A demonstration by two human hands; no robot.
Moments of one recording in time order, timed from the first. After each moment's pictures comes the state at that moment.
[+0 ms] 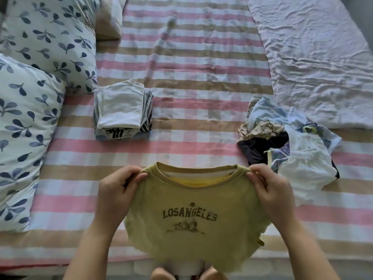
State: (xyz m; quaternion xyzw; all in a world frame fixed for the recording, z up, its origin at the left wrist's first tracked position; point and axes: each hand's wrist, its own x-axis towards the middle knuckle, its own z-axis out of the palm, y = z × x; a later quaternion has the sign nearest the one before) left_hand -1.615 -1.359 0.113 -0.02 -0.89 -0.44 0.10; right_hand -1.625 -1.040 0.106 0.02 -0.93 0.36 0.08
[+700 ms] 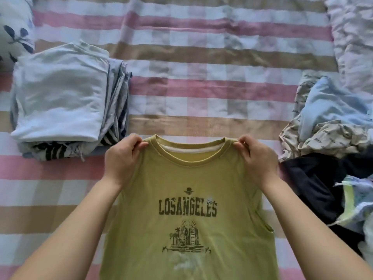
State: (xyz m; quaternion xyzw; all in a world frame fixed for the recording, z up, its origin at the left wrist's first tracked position) left_hand -1.847 -1.375 -0.177 0.01 -0.96 -0.27 0.05; right_hand -1.858 -1.060 -0.177 0.00 -0.98 0.22 0.02
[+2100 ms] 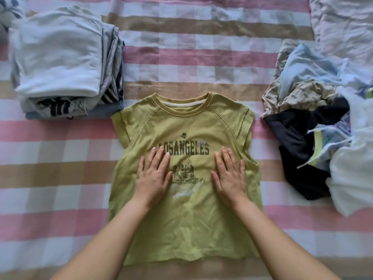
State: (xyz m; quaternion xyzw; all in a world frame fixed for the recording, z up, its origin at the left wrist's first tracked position) left_hand -1.688 -1.311 -0.209 -0.07 -0.97 -0.15 -0.17; right_hand -1.680 -1.081 -0.222 0.01 -0.98 0.11 -0.17
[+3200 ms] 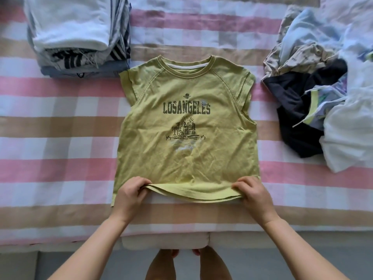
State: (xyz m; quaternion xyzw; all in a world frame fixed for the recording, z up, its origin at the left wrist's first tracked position) left_hand -1.531 -1.364 -0.194 -0.01 -0.93 -0.36 -0.12; right_hand -1.531 -1.018 -0.195 0.14 -0.96 0.24 -0.08
